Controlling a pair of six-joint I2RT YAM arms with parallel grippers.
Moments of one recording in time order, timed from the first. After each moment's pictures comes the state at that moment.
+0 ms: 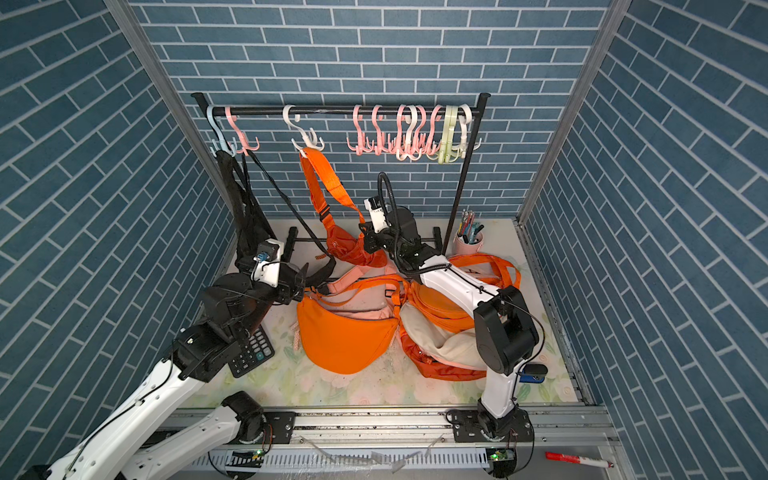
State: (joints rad) left arm -0.59 0.82 0.91 -0.28 -0.39 0.11; right arm 0.66 1.79 1.43 0.15 -0.21 0.14
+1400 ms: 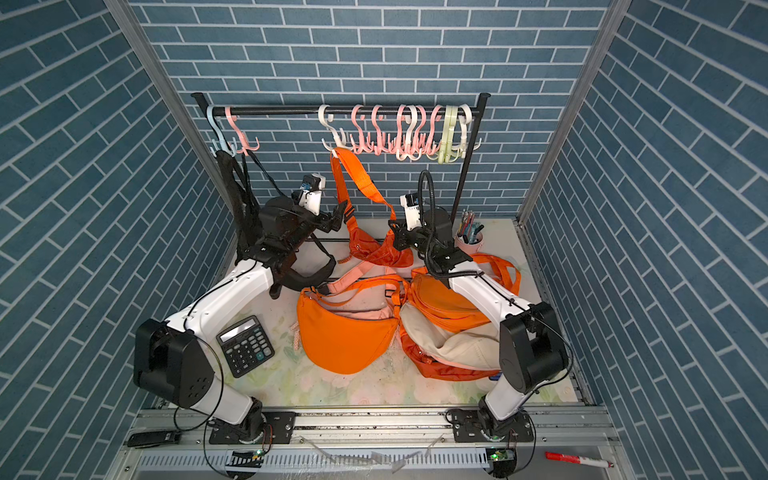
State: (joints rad) left arm -0.36 1.58 1.35 0.20 0.07 0.12; right arm 0.50 1.63 1.26 0.18 -0.31 0.22
